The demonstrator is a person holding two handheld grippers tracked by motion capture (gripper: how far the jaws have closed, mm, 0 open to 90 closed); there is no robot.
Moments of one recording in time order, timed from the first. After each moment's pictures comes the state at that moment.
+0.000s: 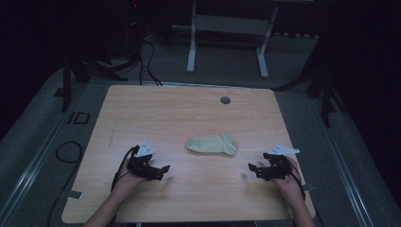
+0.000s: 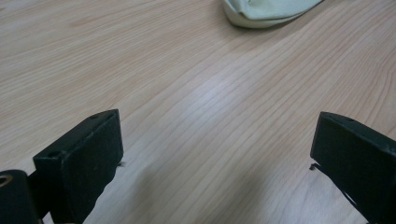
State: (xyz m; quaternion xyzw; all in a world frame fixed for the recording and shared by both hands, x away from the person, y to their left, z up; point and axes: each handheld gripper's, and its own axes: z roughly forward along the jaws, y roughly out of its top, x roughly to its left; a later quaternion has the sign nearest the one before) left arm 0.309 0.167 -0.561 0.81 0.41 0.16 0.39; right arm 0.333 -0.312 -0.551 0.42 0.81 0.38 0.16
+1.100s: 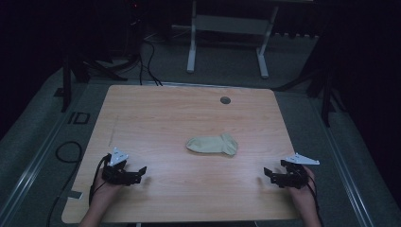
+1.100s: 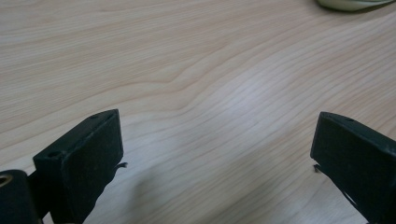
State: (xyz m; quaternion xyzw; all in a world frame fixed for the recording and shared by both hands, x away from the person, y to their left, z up) left arm 0.275 0.231 -0.569 0.75 0.48 0.22 0.38; right arm 0.306 -0.356 -0.555 0.48 0.77 0.37 0.20
